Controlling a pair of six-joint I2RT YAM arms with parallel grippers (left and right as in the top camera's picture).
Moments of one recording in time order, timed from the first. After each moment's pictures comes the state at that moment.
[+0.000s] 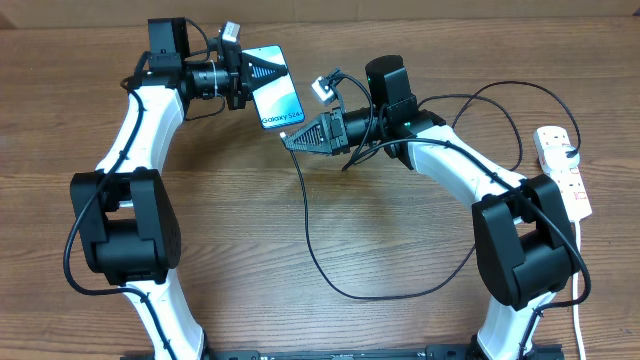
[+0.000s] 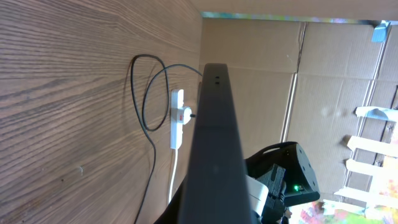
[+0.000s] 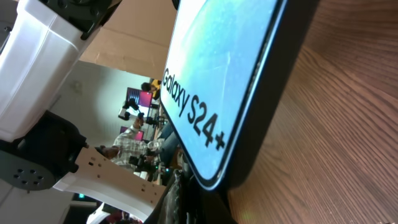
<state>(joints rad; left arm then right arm) 0.02 2.09 1.66 -0.39 1.26 -0.79 0.41 1.97 1.34 0.03 -1.29 0.65</state>
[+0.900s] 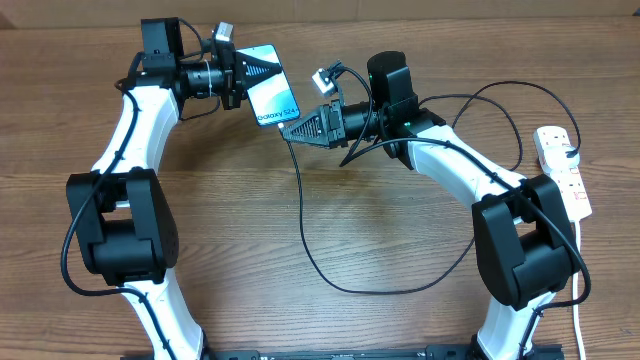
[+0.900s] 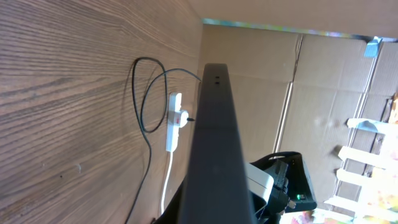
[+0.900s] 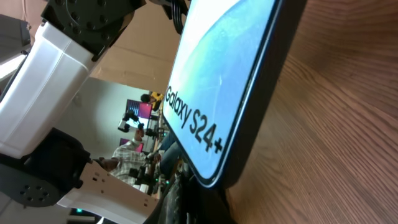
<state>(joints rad) 0.04 2.09 1.66 -0.39 1.26 -0.84 0.41 1.97 1.34 0.15 -1.25 0.77</state>
